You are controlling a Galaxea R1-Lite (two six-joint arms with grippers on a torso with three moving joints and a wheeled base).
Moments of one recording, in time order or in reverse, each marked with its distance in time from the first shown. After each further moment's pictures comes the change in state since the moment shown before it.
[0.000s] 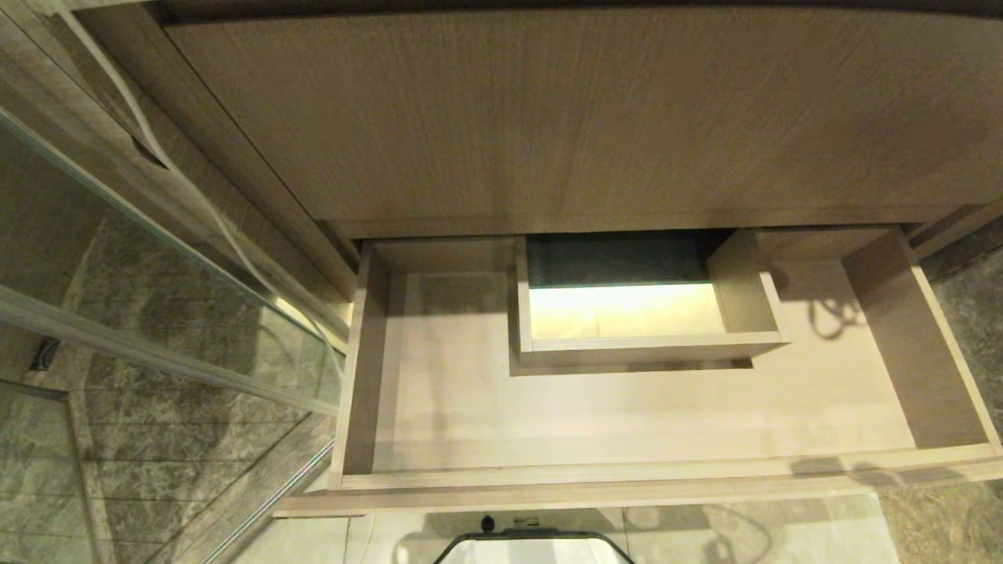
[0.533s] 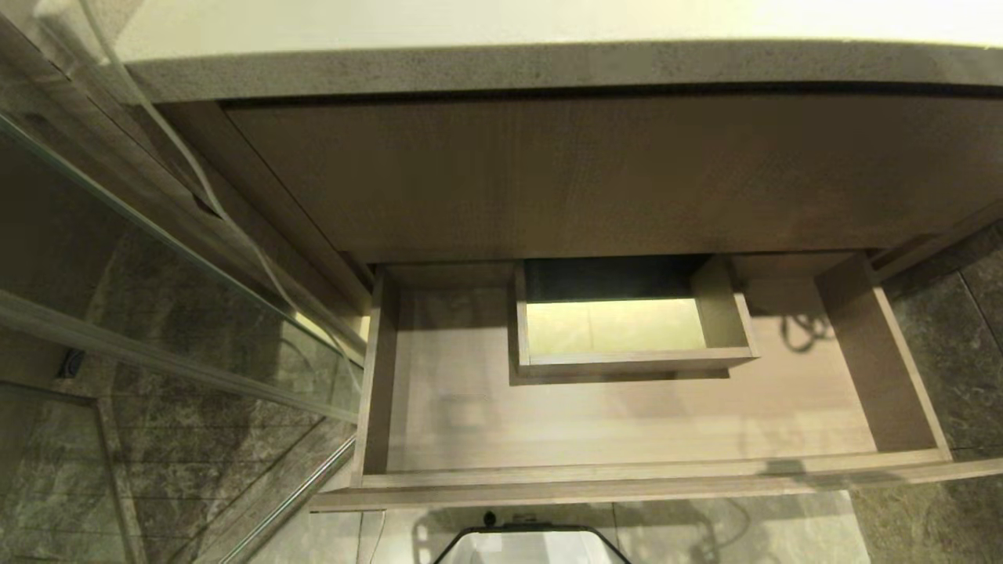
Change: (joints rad) left arm 0.000 0.000 0.000 0.001 0.000 0.000; right arm 0.000 0.000 -0.023 -0.001 0.002 0.000
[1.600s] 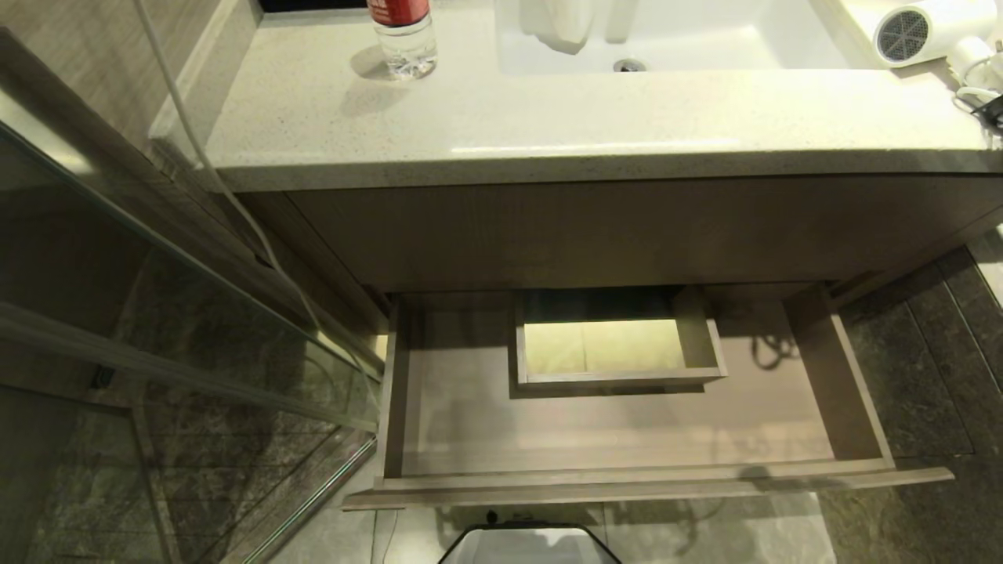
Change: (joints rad) left arm 0.000 0.000 0.000 -0.001 0.000 0.000; right arm -0.001 0.028 -0.064 0.029 -0.023 0.001
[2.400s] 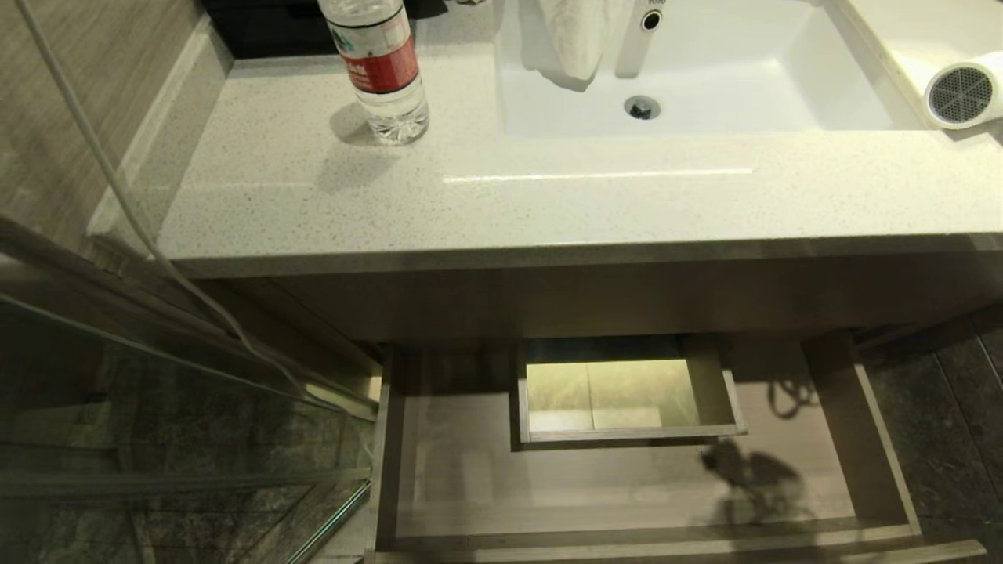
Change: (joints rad) left arm 0.000 0.000 0.000 0.000 0.000 0.000; right arm 0.001 0.040 -0.035 0.002 -0.002 -0.001
